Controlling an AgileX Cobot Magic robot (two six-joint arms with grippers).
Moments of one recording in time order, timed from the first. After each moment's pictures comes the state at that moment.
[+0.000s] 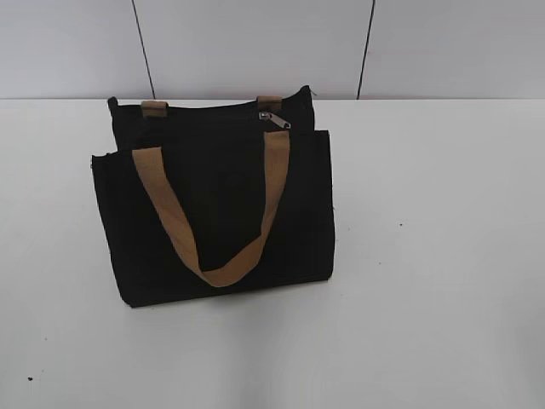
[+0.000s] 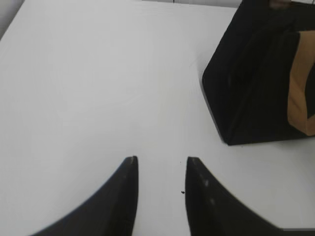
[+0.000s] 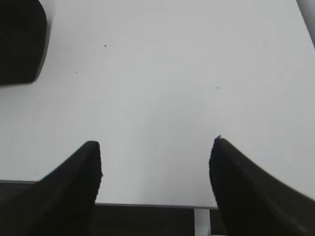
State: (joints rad) left arm -0.03 0.05 -0.53 -0.11 1.06 0.03; right arm -0.02 0.08 -0.48 0.08 1.10 -0.09
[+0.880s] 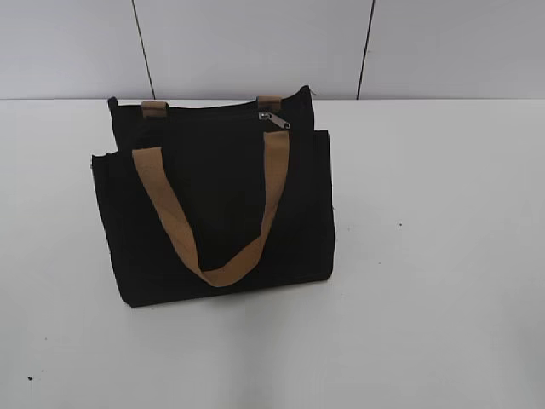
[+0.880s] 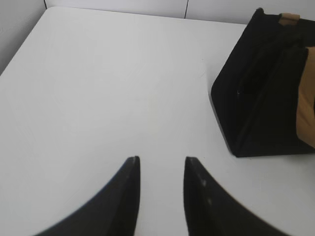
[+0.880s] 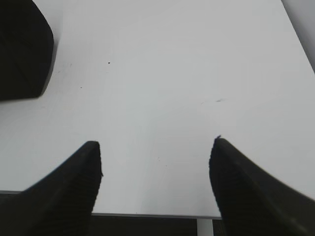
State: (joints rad) left arm 0.03 -0.01 -0.53 -0.10 1.06 0.03; right arm -0.02 -0.01 -0.48 0.09 1.10 -0.09
